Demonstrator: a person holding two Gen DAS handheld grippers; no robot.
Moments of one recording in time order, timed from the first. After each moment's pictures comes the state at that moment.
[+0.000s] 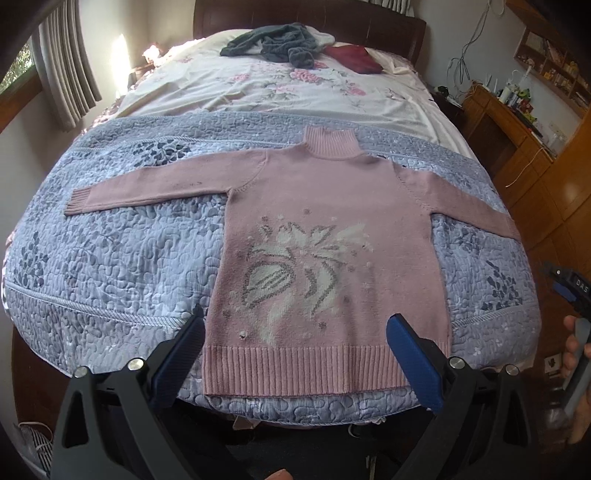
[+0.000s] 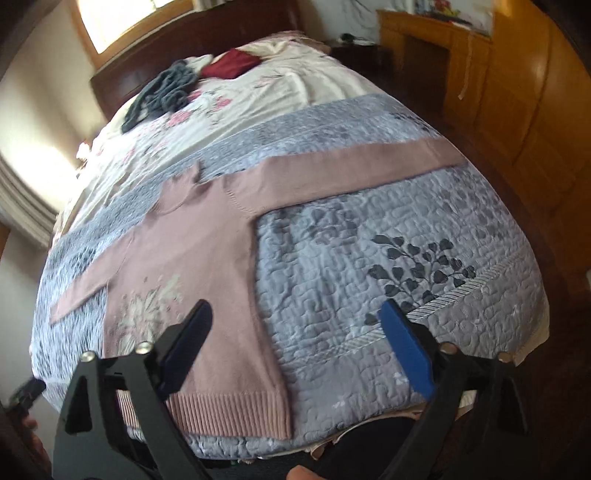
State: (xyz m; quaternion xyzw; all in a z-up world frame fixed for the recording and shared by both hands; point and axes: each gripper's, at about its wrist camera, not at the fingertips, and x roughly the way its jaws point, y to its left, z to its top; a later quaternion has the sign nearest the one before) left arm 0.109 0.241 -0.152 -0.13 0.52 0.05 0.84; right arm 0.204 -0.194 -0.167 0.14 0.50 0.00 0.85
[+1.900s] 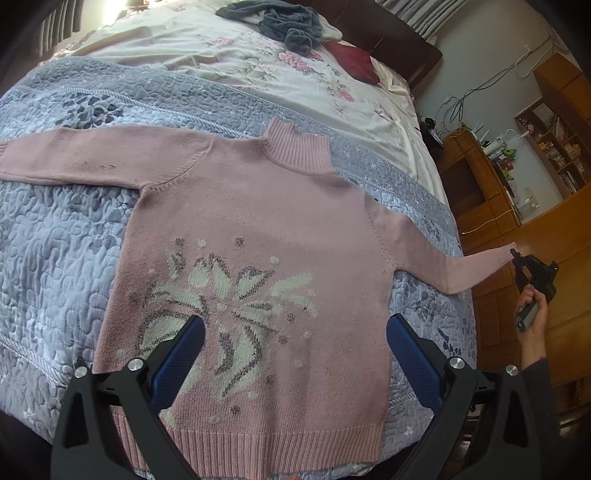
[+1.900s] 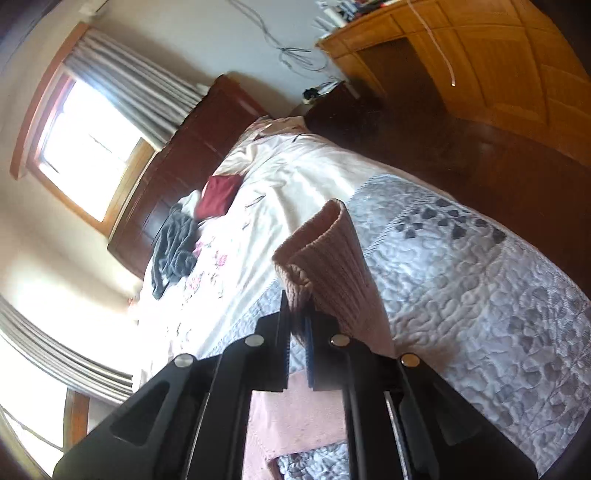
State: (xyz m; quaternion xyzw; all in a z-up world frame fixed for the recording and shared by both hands) left arm 0.238 0.261 -0.198 -0.27 0.49 -0.02 0.83; right arm 0.490 -0.386 -0.184 0.36 0.33 0.06 0.87
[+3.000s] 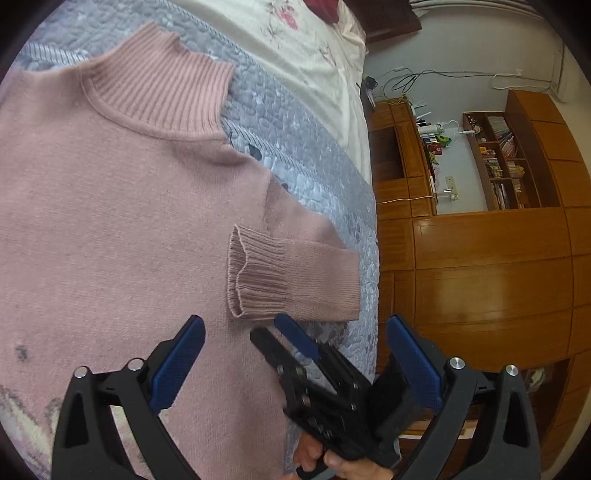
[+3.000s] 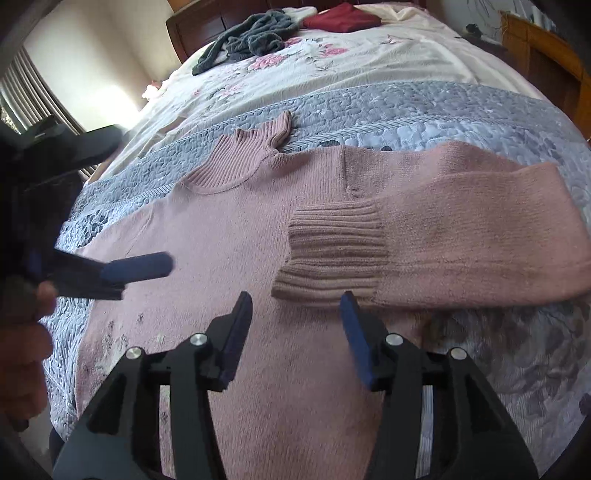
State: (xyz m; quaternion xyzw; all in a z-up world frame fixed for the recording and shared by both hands) left arm 0.478 0.188 -0.327 -0.44 0.54 -0.25 0.67; right arm 0.413 -0.030 -0.325 0.06 0.49 0.20 0.84
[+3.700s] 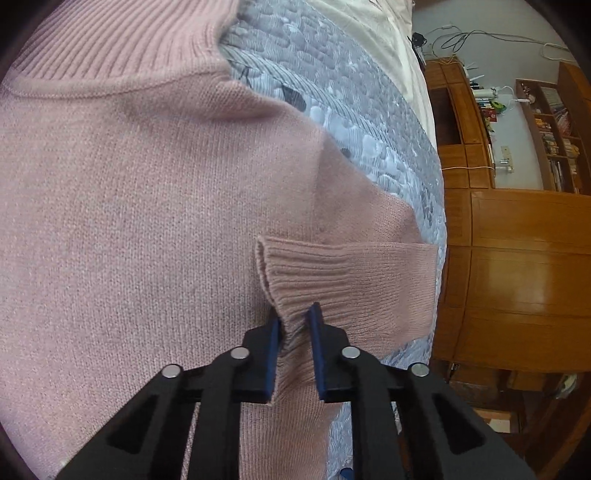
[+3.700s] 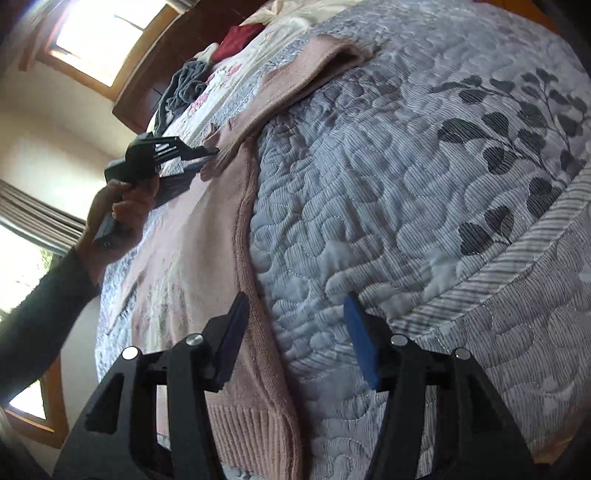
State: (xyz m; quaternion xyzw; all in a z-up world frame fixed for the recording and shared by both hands) left arm 0.524 0.143 -0.370 -0.34 0.63 -0.19 0.68; right arm 0.202 -0.184 -0.353 0.27 0.51 0.14 0.81
